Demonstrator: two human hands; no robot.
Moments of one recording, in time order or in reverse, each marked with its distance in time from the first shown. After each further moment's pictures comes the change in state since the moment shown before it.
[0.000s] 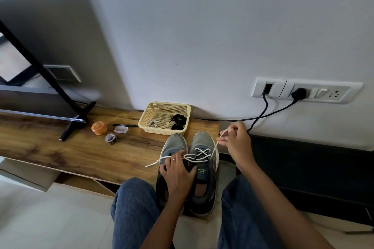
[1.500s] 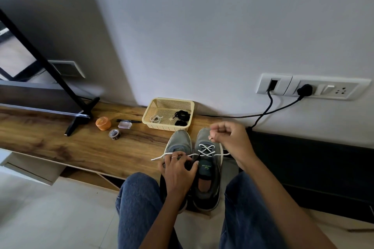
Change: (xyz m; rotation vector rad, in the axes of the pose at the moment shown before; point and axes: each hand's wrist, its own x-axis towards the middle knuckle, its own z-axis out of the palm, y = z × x) left_hand -0.004 -0.014 -0.004 0.041 0.093 0.091; right_hand -0.019 -0.023 0.005 0.035 -0.249 -0.045
